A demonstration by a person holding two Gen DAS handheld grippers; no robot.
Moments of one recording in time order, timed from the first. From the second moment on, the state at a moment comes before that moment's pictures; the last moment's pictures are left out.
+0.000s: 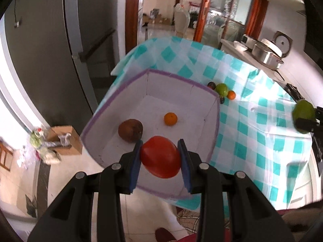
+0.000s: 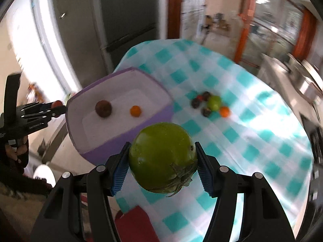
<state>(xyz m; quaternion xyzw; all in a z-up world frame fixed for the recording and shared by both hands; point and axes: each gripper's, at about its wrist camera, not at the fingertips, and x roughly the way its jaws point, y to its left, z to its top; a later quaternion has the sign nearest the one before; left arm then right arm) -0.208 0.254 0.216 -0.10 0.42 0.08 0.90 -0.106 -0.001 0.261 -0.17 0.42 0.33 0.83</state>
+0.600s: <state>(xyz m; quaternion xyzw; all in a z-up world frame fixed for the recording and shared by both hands) -0.086 0.262 0.091 -0.19 0.57 0.14 0.79 0.046 0.242 0.125 -0.32 0.47 0.46 0.68</state>
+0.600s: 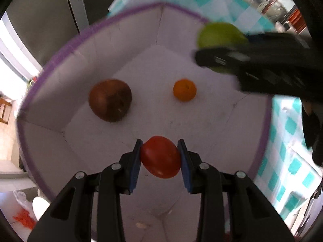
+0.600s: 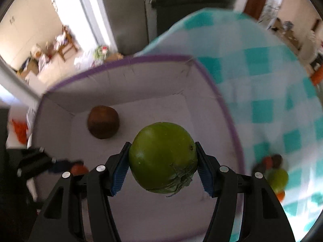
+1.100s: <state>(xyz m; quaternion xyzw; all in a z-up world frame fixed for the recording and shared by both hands) -0.051 0.284 0.034 -0.24 0.66 0.19 0.69 0.067 0.326 0.031 -0.37 0.50 0.45 0.64</state>
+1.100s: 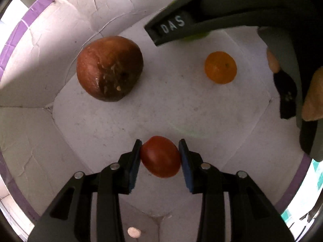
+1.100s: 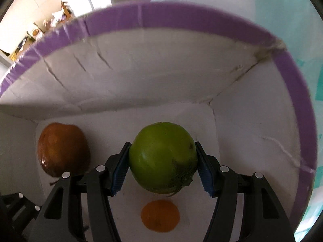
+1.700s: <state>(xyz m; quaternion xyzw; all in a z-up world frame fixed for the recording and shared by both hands) -0.067 0.270 0.152 -0.18 0.54 0.16 0.81 0.058 0.244 0.224 -0.26 0.44 0.40 0.77</state>
